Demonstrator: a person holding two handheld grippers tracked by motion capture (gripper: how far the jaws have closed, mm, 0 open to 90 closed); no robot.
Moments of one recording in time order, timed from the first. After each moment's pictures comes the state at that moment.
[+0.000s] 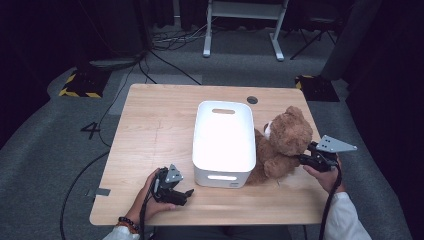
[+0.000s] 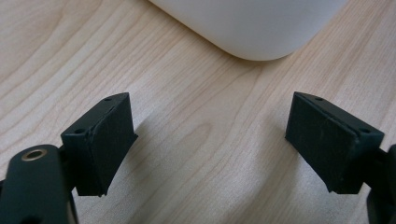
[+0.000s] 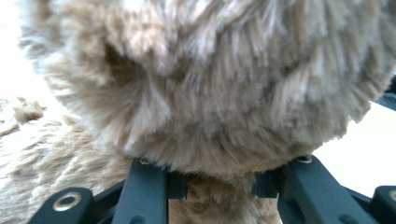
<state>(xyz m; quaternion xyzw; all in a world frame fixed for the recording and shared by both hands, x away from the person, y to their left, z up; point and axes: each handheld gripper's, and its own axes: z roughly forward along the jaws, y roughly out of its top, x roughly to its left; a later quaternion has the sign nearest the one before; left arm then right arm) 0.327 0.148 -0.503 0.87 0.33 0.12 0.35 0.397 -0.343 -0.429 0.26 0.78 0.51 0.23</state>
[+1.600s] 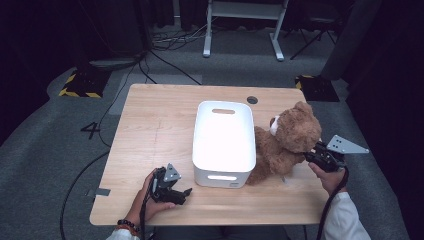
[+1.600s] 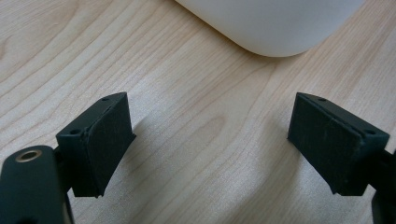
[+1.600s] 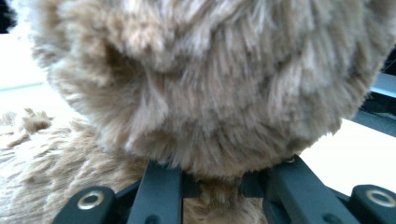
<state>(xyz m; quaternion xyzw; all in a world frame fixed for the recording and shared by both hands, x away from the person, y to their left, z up) 0.326 0.151 -0.503 0.86 0.35 0.13 0.34 0.388 -0.352 -0.417 0.27 0.74 0.57 0.24</state>
